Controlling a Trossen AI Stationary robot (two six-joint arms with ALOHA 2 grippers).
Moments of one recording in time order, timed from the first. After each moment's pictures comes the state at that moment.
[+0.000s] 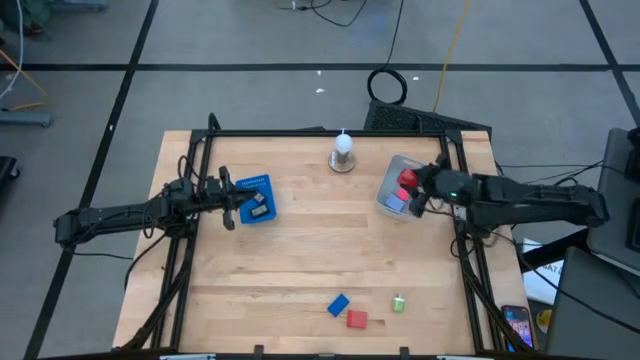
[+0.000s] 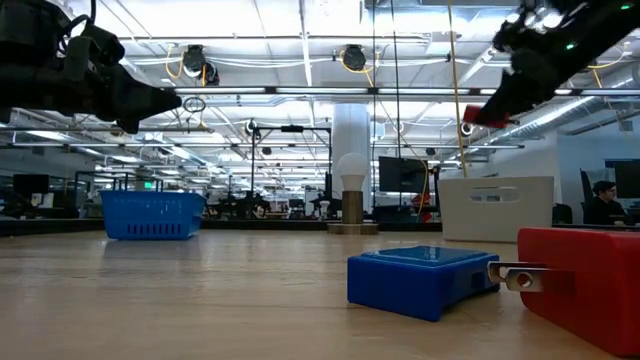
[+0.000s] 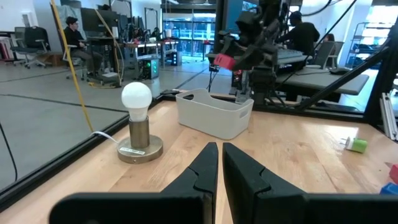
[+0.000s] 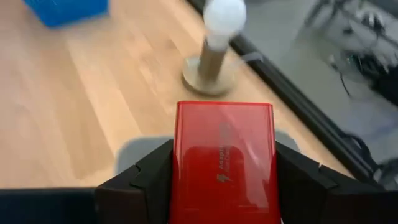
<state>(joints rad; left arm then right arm) 0.26 0.31 0.02 0.31 0.08 -0.03 -0.11 0.64 0.55 -0.52 0.45 0.13</state>
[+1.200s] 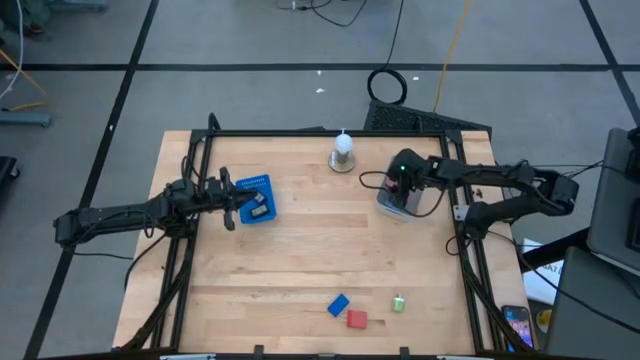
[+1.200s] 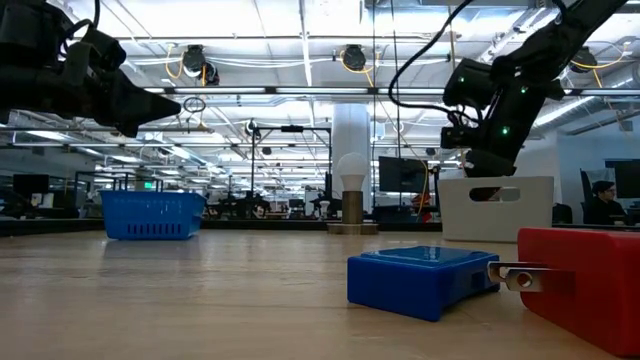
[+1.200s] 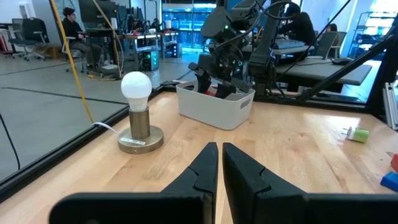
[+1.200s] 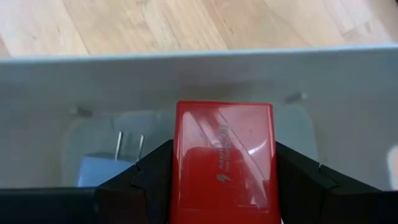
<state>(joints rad) 0.26 0.31 0.02 0.27 0.08 -0.02 -0.52 1.26 0.58 -0.36 0.07 -0.07</state>
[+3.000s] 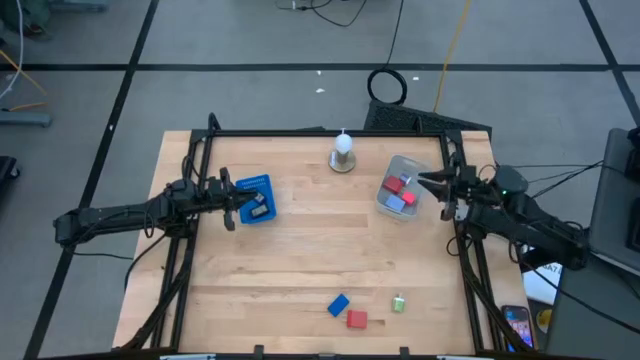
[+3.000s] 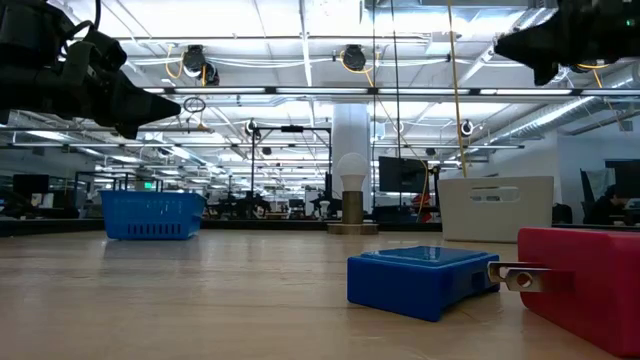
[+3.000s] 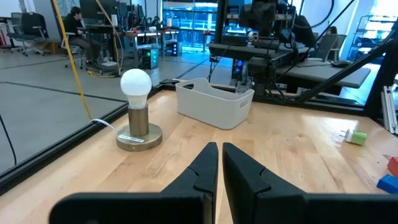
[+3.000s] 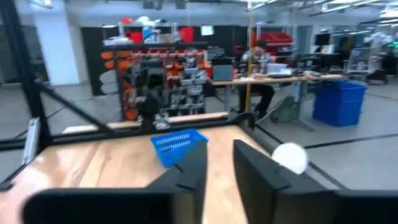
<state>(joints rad) 0.26 0.31 0.02 0.27 0.08 -0.05 -0.44 0.09 0.33 -0.16 -0.22 0.05</state>
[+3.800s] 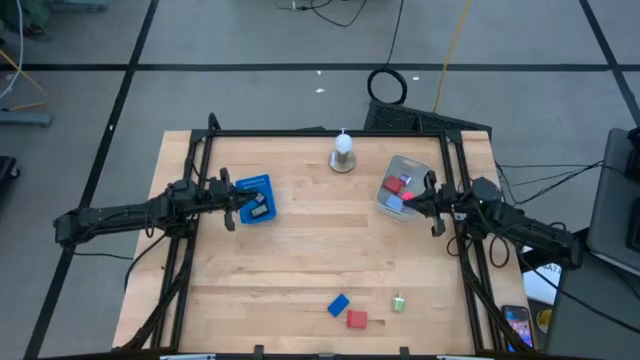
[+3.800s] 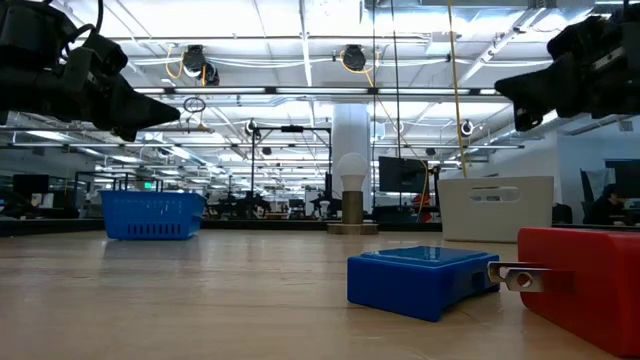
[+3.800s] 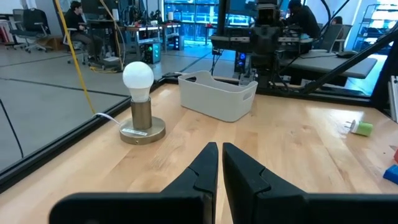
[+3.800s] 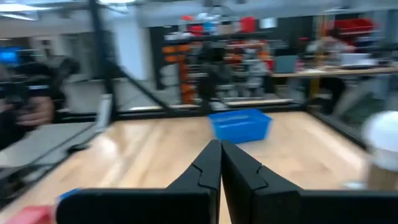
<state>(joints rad) 0.26 0.31 0.02 0.24 0.07 -0.03 -0.42 0.01 0.02 0.03 -0.44 0.09</state>
